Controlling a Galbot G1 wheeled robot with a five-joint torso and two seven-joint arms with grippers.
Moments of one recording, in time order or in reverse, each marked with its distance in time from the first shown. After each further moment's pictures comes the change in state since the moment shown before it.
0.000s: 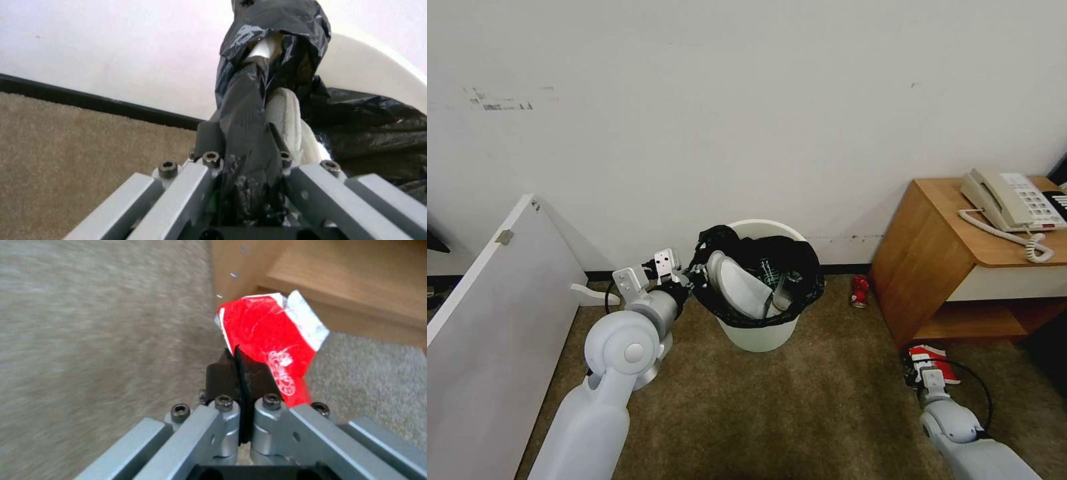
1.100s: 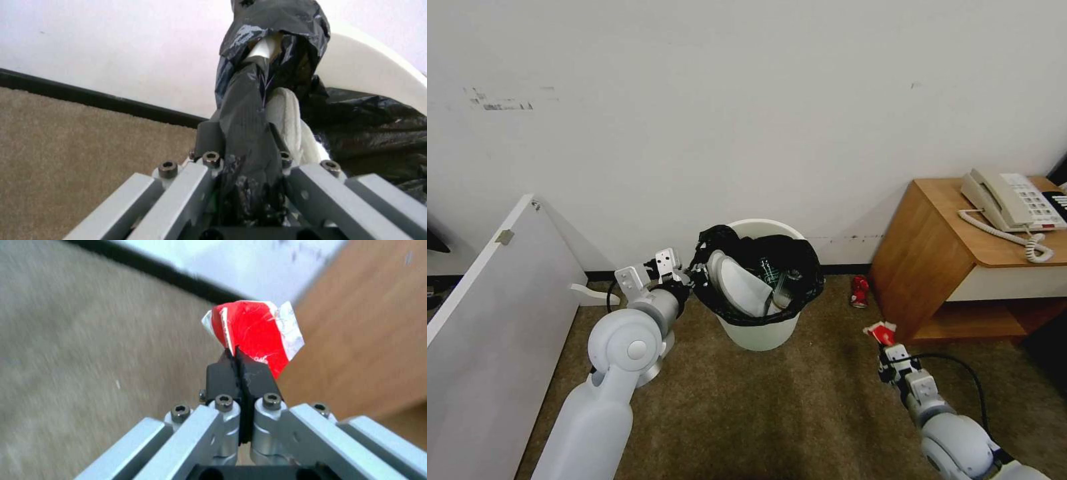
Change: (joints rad) left arm -0.002 -0.007 -0.002 0.014 0.002 0.000 -0.007; right arm -0.168 -0.155 -0.005 0.528 -0.031 0.023 0.013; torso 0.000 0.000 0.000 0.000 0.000
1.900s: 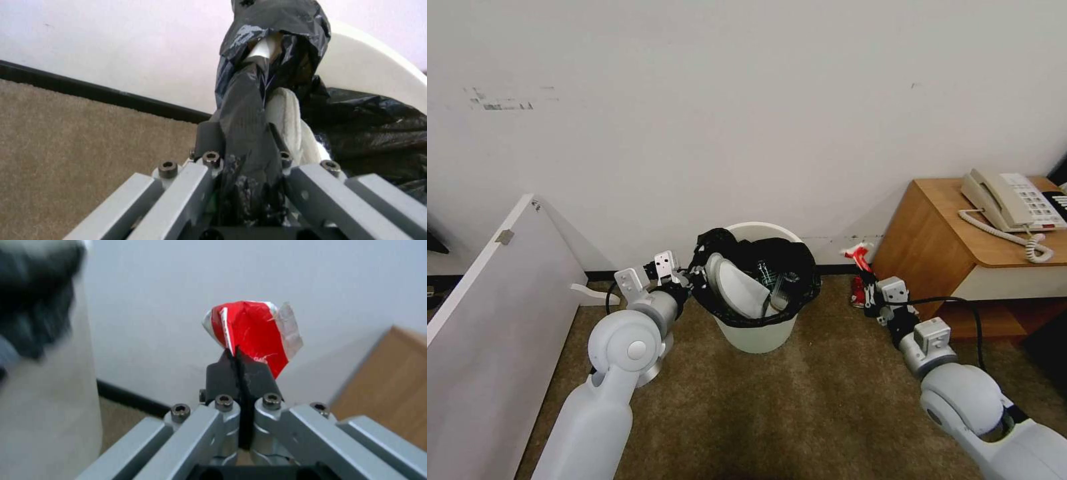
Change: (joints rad) left arm 0.004 -0.001 -0.002 0.013 0.001 0.001 -0.002; right arm 0.090 -0.004 0.087 0.222 0.034 0.066 -0.065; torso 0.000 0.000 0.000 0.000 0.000
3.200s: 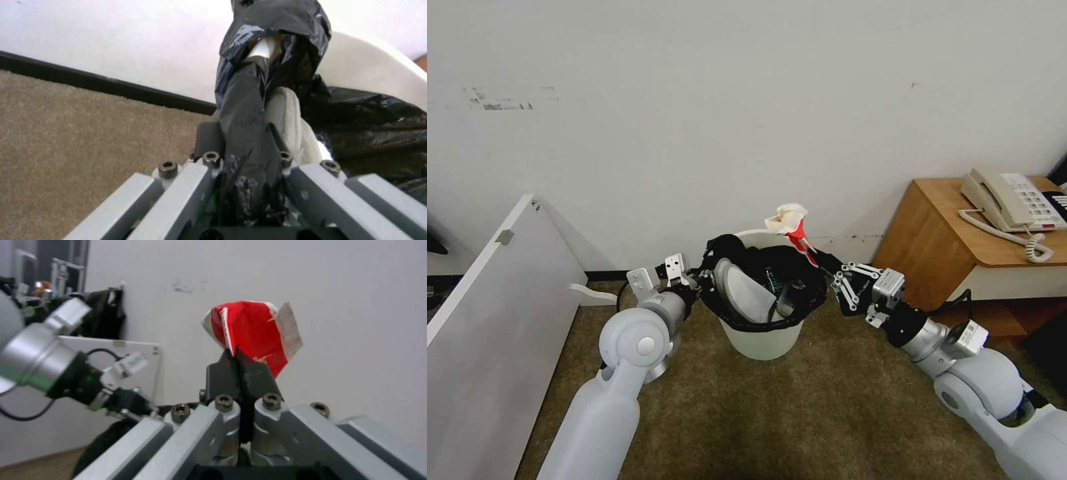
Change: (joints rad) left arm -0.033 0.000 0.040 0.049 -0.021 0.012 0.004; right arm 0.023 -0.056 0.036 0.020 0.183 0.438 -0.598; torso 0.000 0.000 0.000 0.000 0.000
